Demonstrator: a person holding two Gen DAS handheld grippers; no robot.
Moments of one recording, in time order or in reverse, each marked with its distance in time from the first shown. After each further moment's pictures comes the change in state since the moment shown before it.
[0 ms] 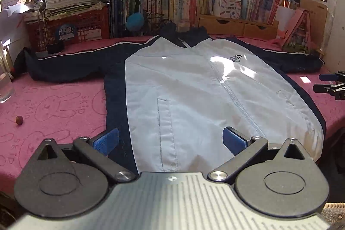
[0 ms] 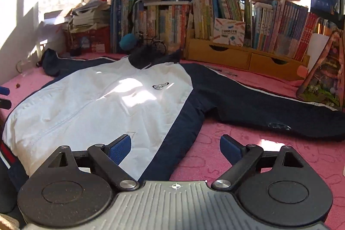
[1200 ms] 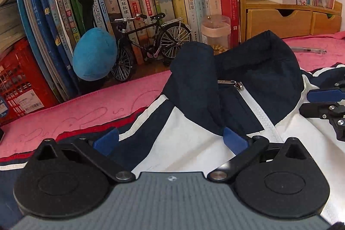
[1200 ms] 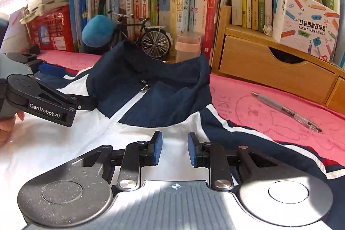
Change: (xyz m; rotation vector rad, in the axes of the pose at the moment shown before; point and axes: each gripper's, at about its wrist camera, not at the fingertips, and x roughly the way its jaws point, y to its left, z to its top) left arm 0.361 -0.004 0.158 0.108 0.117 0.066; right arm 0.327 0.031 0.131 -0.030 0.155 0.020
